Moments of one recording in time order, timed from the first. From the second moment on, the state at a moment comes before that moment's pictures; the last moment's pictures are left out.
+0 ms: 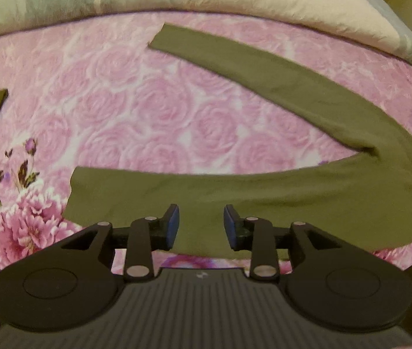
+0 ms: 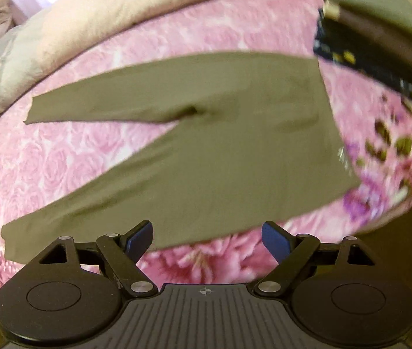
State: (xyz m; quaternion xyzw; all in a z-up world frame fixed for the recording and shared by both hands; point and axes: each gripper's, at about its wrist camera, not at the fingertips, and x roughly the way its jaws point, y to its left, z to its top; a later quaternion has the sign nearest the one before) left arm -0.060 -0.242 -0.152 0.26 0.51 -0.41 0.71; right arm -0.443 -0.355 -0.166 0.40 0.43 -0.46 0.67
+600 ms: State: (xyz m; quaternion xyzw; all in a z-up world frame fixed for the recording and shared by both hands) left arm -0.218 -0.242 -0.099 0.24 0.47 -0.38 0.76; right arm -0.563 -0.385 -0.144 0.36 0.45 -0.42 0.70
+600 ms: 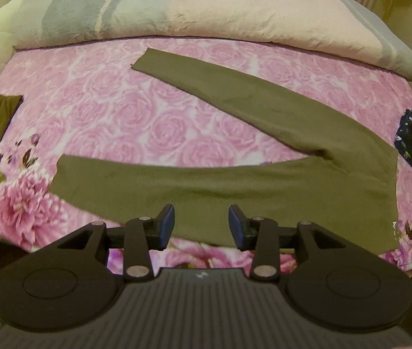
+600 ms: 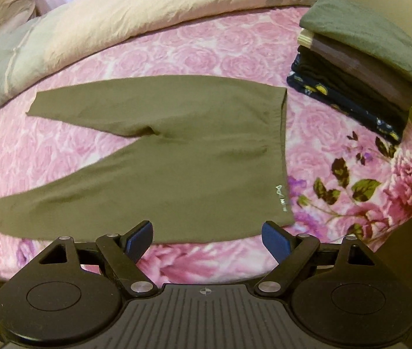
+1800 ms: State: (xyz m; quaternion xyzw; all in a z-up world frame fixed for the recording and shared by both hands) left arm -0.296 -0.191 -0.093 0.30 0.46 -0.34 0.77; right arm -0.582 -0.349 -0.163 0.33 0.52 -0.32 0.72
